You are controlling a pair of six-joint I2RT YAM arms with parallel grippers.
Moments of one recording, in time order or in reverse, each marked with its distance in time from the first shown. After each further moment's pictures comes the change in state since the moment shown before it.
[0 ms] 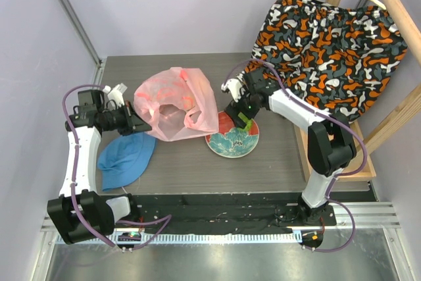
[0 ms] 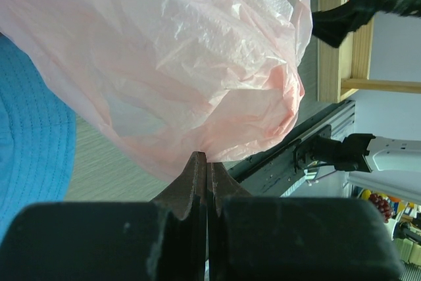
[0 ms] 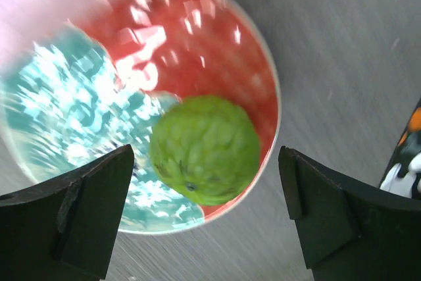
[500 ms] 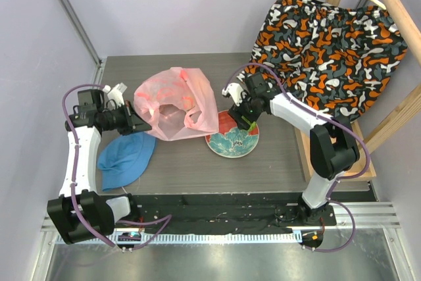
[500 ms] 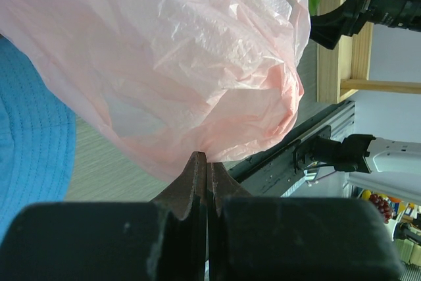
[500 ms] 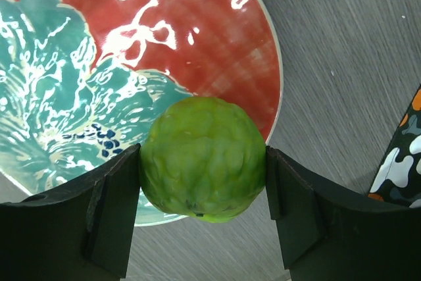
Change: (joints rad) left arm 0.000 0.000 0.004 0.000 0.000 -0.002; right arm 0.000 -0.043 -0.042 0.002 0.024 -0.023
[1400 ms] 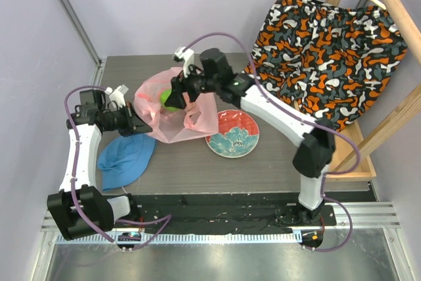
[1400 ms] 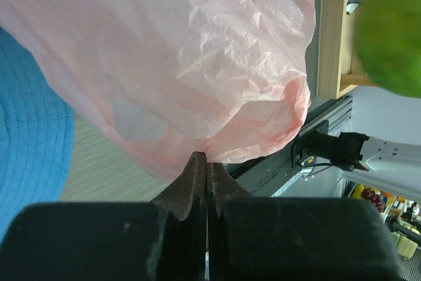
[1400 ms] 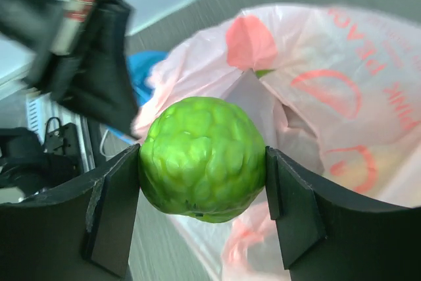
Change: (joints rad) left arm -0.001 0.029 -0.012 -0.024 0.002 0.012; right arm 0.333 0.190 0.552 0.274 -0.277 0.582
